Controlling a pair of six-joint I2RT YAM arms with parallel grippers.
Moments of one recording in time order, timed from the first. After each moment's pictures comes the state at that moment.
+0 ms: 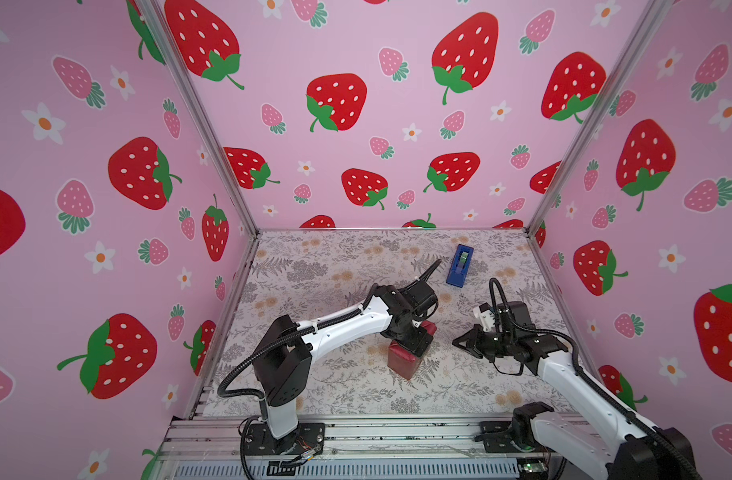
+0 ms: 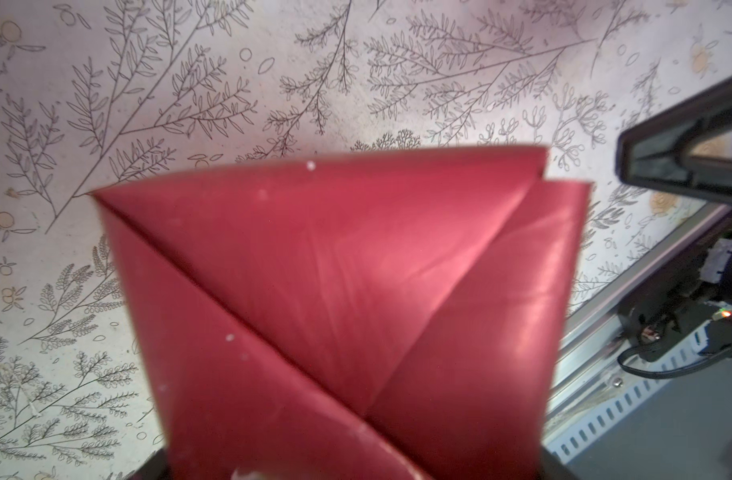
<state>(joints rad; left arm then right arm) -0.94 1.80 1.49 -0.98 0.11 -0.32 0.34 0.98 0.54 -0.50 -0.63 0.69</state>
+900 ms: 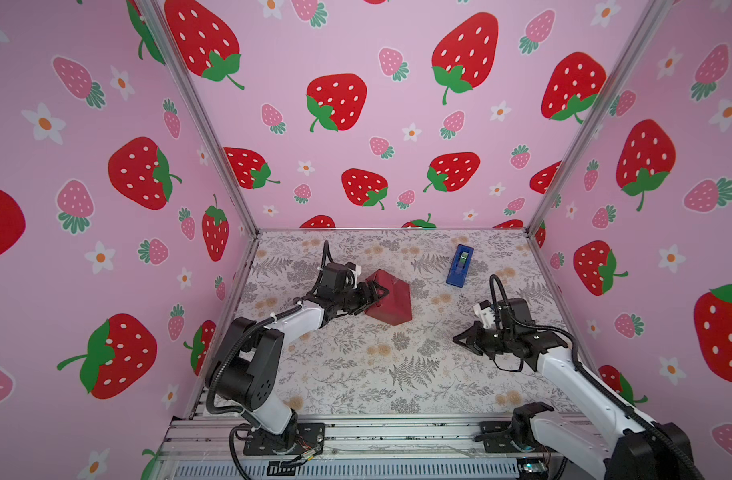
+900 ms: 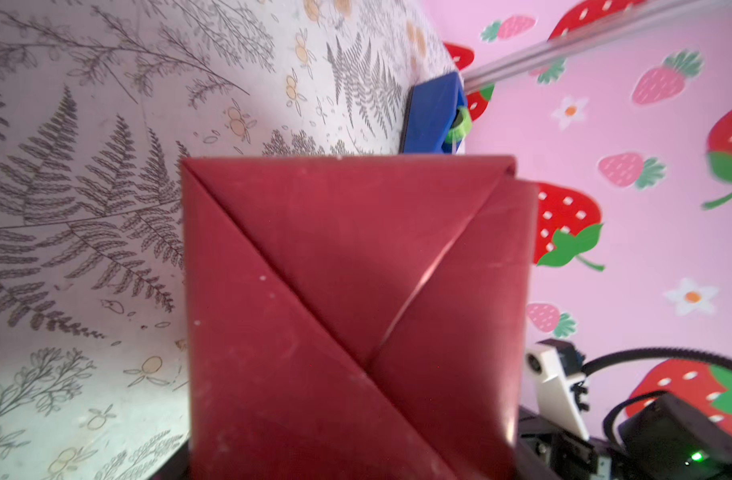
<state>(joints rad) -0.35 1.64 0.84 0.19 0.60 -0.87 0.33 1.01 0.57 -0.51 -0.62 0.69</state>
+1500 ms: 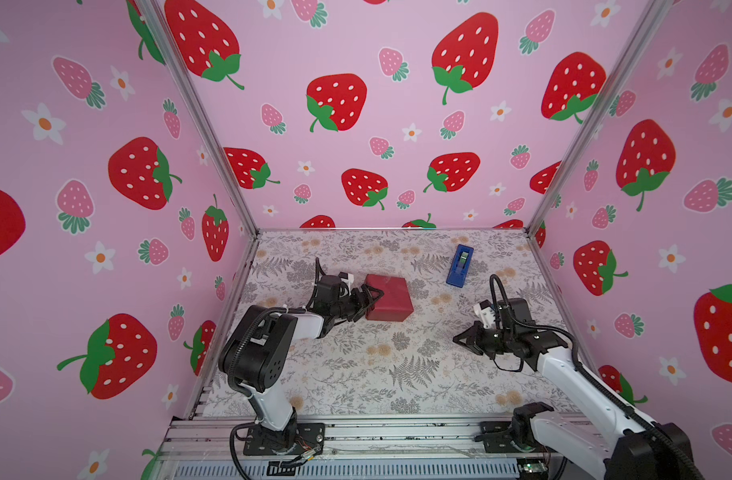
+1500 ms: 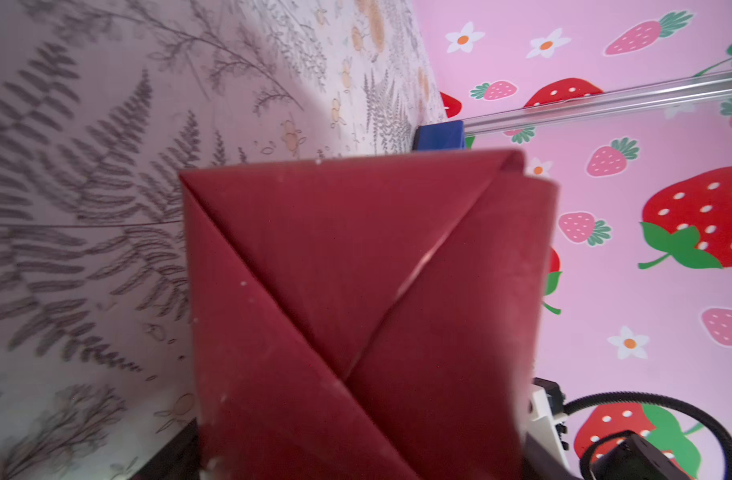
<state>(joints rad) -0.31 1.73 0.72 0.44 0.62 -0.98 0.33 1.01 0.57 -0.52 -0.62 0.69</state>
